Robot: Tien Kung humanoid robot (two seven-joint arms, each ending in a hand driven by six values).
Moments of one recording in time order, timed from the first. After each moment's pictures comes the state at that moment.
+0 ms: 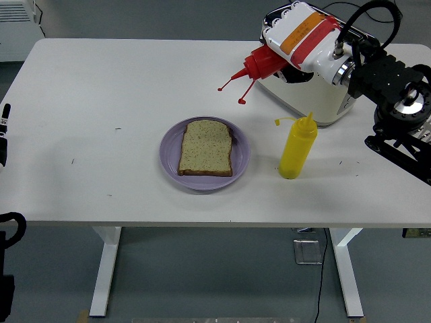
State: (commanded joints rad) left arm -0.10 0.02 -1.87 -1.39 0.42 0.08 -0.04; right arm 1.12 -0.46 0.39 1.29 -2.27 -0.20 -0.10
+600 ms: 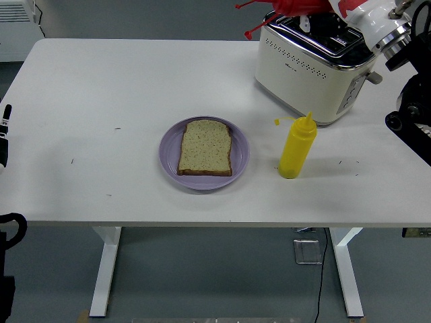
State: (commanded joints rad) left arm -0.10 0.02 -1.86 -1.39 0.42 0.08 -0.04; right arm 0.91 -0.47 0.82 1.34 -1.94 -0.39 -0.02
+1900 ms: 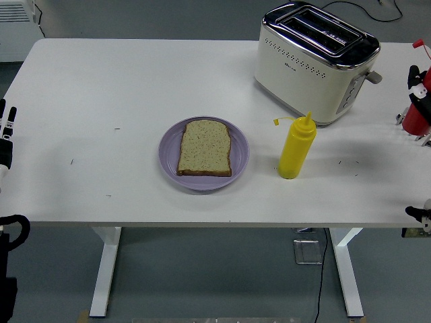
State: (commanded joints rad) left arm -0.10 0.02 -1.85 -1.39 0.42 0.09 -0.04; right arm 0.29 -0.37 1.14 1.26 -0.90 -0.55 0.53
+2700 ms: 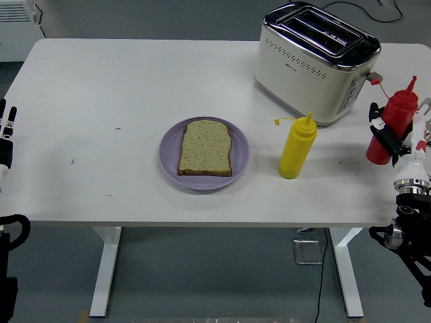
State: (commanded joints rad) left arm -0.10 0.02 -1.85 -1.39 0.42 0.09 -0.04; right arm 0.37 -0.30 0.90 1.05 -0.70 -0.60 0.63
